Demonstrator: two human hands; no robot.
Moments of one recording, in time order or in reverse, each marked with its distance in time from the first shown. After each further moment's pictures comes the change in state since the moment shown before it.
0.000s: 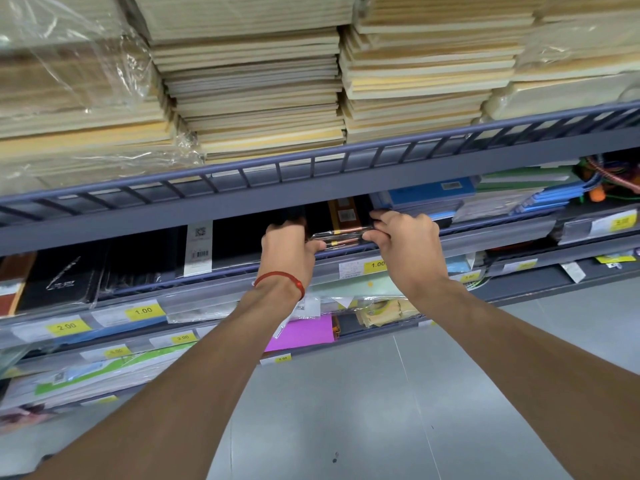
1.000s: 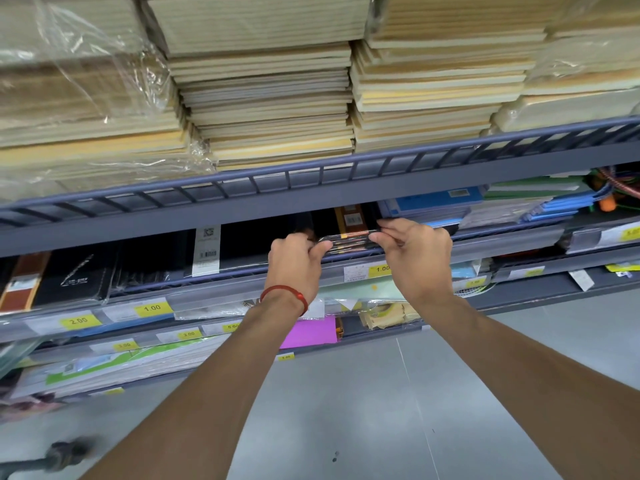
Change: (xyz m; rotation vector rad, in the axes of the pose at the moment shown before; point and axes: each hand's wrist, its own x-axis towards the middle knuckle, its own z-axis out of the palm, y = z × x) left_hand -0.022 0.001 -0.005 -0.170 0.041 0.000; right_hand -0.011 -0.002 -0.001 0.254 0.200 -0.025
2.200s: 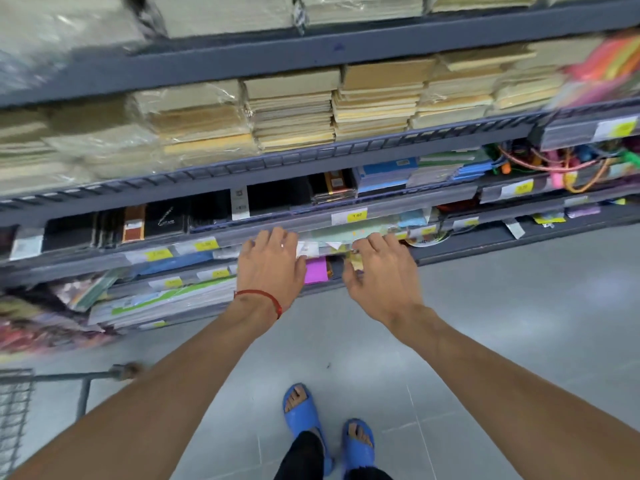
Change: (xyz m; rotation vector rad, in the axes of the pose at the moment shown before) left_hand -0.175 0.017 -0.121 0.744 -0.032 0.327; right_hand -0.159 -0.129 -0.120 -0.561 -0.246 -0.127
